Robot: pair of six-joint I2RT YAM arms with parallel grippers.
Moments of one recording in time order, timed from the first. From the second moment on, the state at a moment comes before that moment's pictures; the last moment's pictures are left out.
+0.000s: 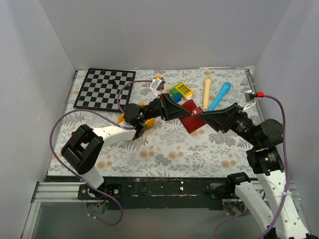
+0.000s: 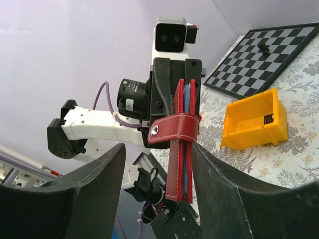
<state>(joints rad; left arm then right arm) -0.75 1.65 0.93 1.36 0.72 -1.39 0.26 0.56 0.78 -0.02 -0.68 0.94</state>
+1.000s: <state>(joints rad) -0.74 1.62 0.93 1.36 0.76 -1.35 0.26 0.66 1.01 -0.32 -0.38 0.84</state>
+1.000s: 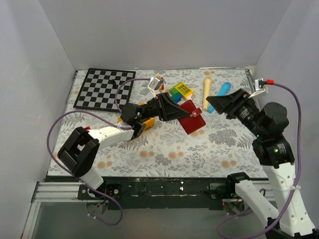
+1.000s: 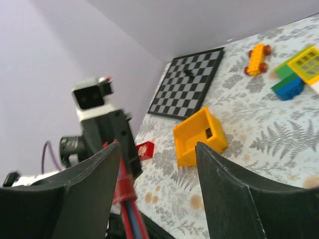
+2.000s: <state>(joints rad) -0.74 1.55 1.01 1.32 0.79 -1.27 0.26 0.61 0.84 0.15 -0.55 1.14</state>
